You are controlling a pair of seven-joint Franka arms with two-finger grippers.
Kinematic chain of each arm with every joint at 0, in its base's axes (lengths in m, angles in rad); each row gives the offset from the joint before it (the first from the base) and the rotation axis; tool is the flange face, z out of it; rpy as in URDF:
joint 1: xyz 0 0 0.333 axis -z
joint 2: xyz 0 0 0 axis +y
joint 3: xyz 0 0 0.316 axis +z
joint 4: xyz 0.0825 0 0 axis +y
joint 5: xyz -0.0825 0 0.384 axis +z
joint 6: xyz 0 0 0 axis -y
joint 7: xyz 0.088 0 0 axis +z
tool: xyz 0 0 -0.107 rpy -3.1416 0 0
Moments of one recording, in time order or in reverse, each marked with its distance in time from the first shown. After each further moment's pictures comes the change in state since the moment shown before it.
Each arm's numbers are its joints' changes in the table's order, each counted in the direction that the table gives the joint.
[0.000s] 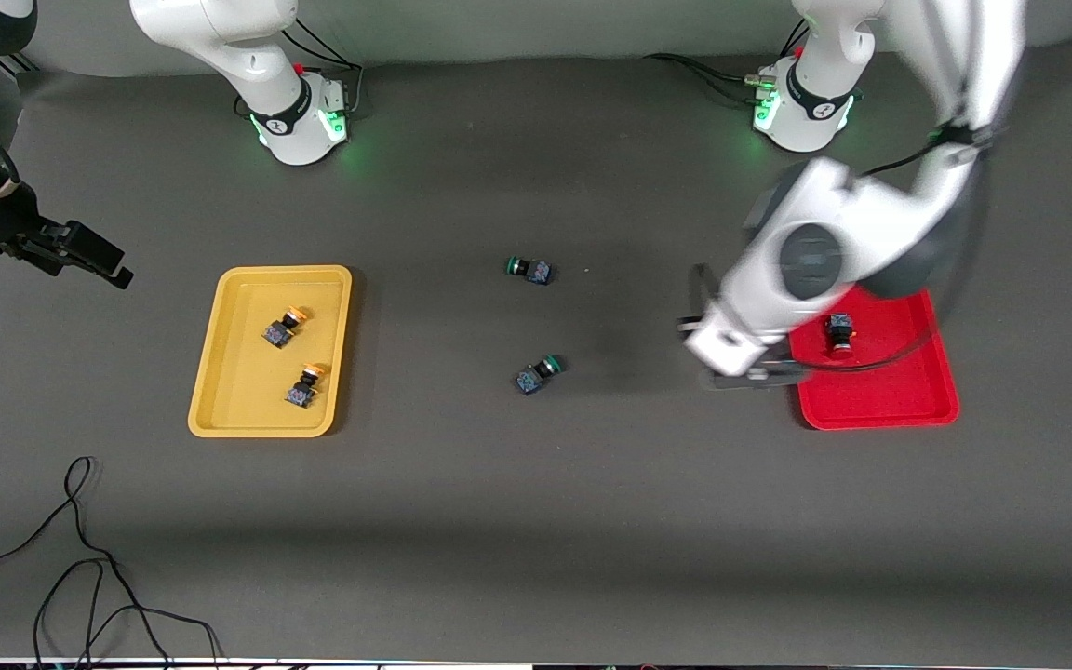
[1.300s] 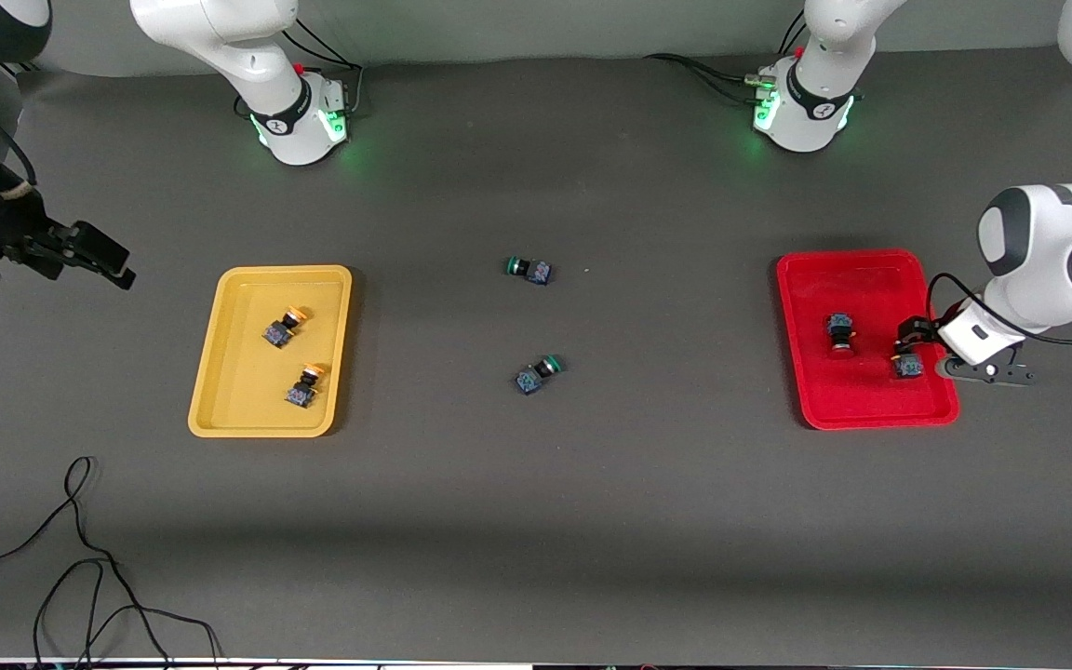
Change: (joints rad) left arm -0.596 -0.003 -0.010 0.390 0.201 0.423 -0.620; right arm 0.017 -0.022 0.015 0.014 -0.035 0.002 0.083
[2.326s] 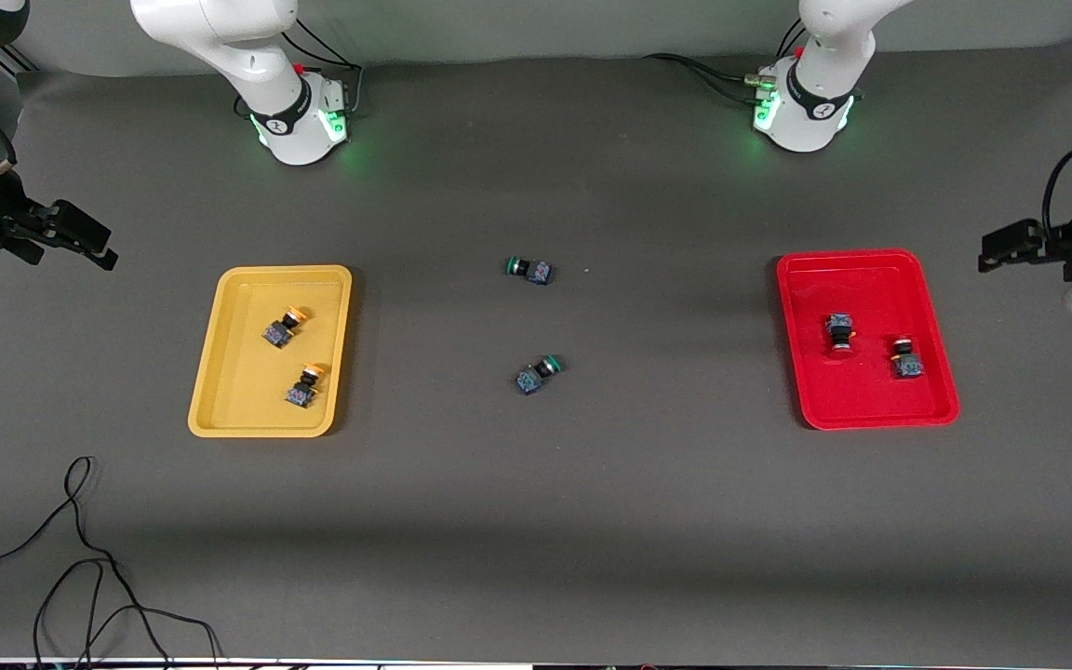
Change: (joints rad) left arm 0.351 -0.265 0.181 -0.561 -0.247 -0.791 -0.039; right arm 0.026 -0.043 -0.005 0.059 -0.004 0.008 0.064
